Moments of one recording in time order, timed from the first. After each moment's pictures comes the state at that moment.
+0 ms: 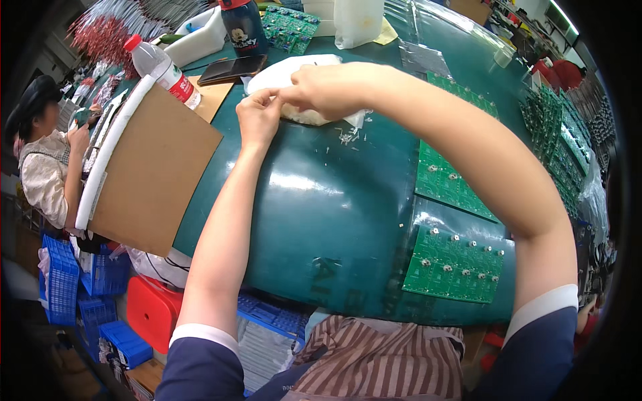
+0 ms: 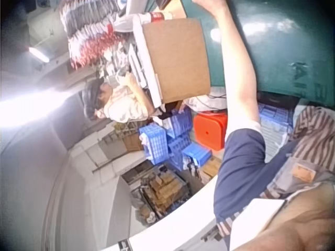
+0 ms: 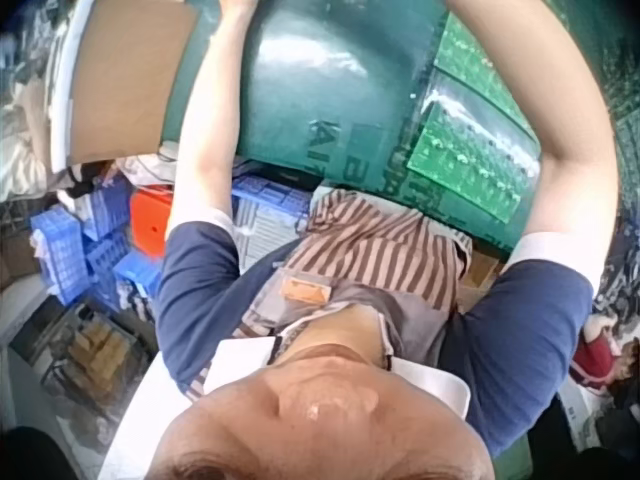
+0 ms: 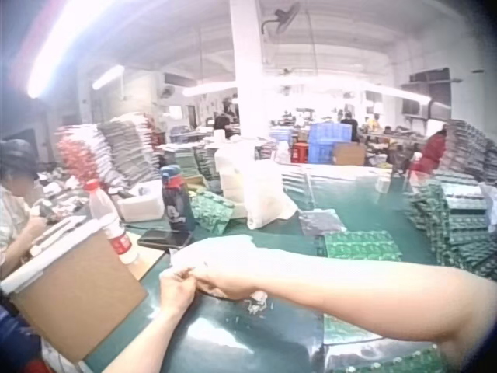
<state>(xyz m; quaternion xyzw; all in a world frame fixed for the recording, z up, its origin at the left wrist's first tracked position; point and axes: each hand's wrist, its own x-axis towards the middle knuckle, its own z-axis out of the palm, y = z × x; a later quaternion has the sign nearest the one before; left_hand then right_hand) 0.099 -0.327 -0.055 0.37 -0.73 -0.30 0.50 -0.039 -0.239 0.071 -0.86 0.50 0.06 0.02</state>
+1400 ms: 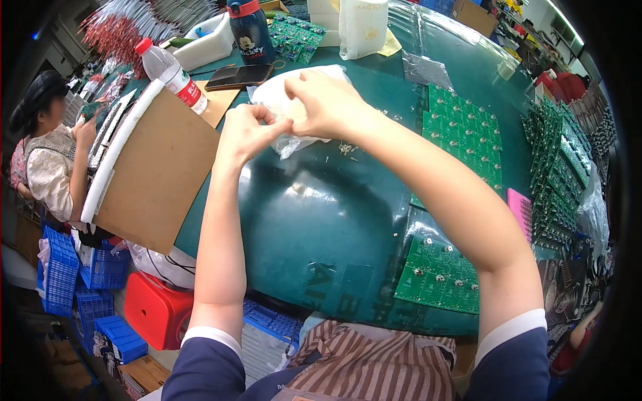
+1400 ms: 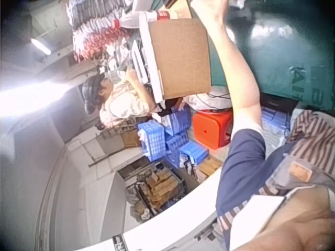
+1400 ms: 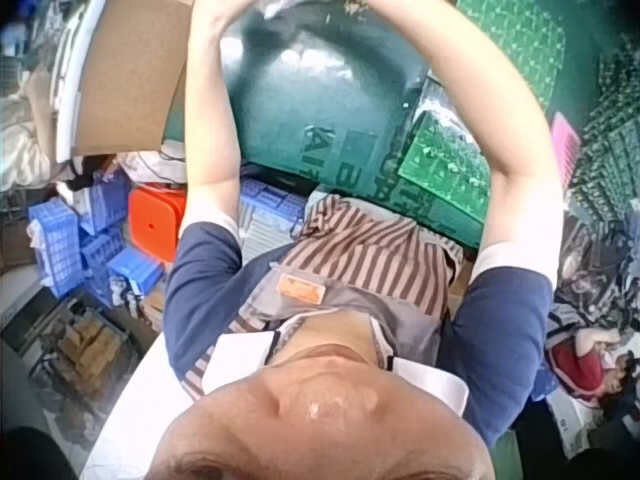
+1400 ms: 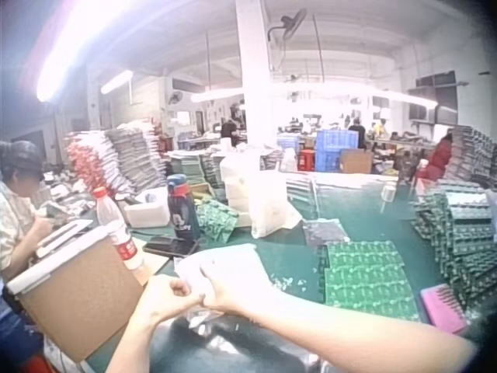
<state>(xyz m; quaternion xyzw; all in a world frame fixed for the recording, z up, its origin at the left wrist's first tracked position) 0.134 -0.294 0.018 0.44 -0.83 -0.24 0.24 -0.028 -0.236 0.035 -0.73 0.63 -0.26 -0.01</state>
